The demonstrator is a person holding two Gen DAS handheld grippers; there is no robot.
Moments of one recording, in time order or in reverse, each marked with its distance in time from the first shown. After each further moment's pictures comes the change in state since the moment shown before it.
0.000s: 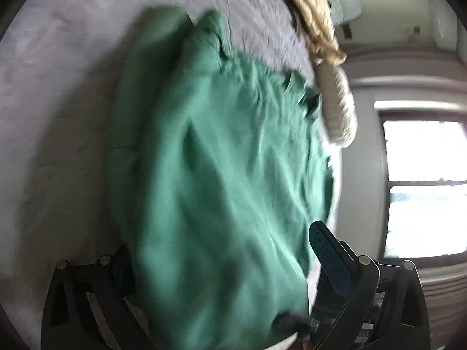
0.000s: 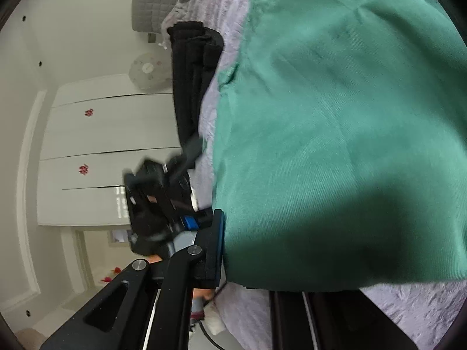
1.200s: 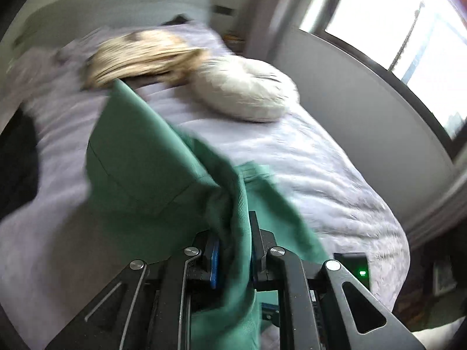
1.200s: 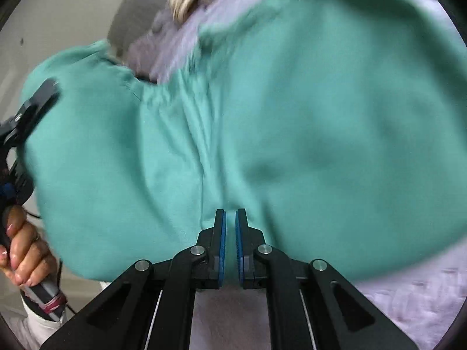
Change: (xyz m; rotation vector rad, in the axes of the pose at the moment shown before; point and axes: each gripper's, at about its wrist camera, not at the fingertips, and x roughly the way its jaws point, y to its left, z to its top) left arm 0.091 -0.345 -0.072 0.832 -0.195 0.294; right arm -0.198 -0.067 0.050 -0.156 -0.192 -0.334
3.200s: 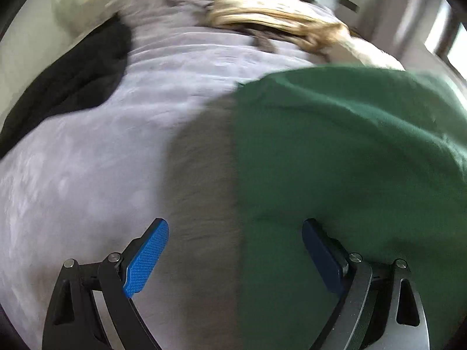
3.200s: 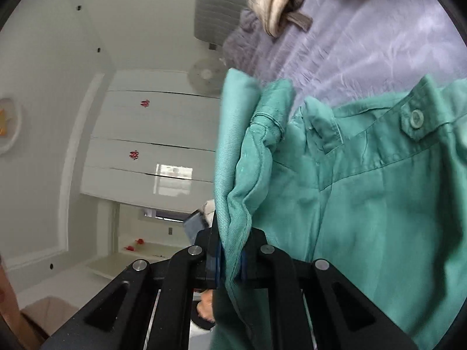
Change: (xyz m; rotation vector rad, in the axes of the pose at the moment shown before) left arm 0.087 0.101 -0.052 -0.380 0.070 0.446; right arm -0.021 0.007 0.186 -0.059 0.165 0.583
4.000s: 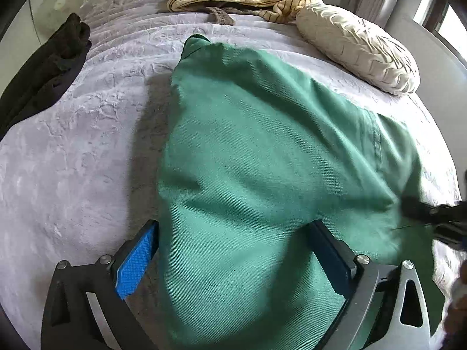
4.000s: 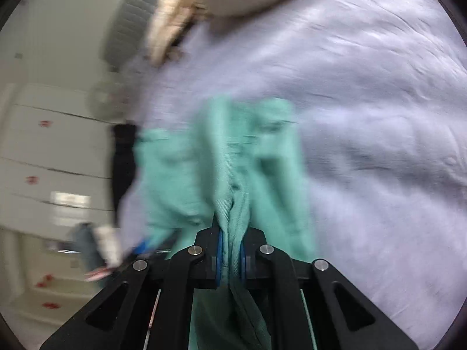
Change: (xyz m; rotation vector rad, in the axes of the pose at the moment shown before) left arm 0.033 -0.066 -0.016 0.048 0.055 -0.020; right arm -0.051 -0.083 -0.001 0.058 -0.121 -0.633
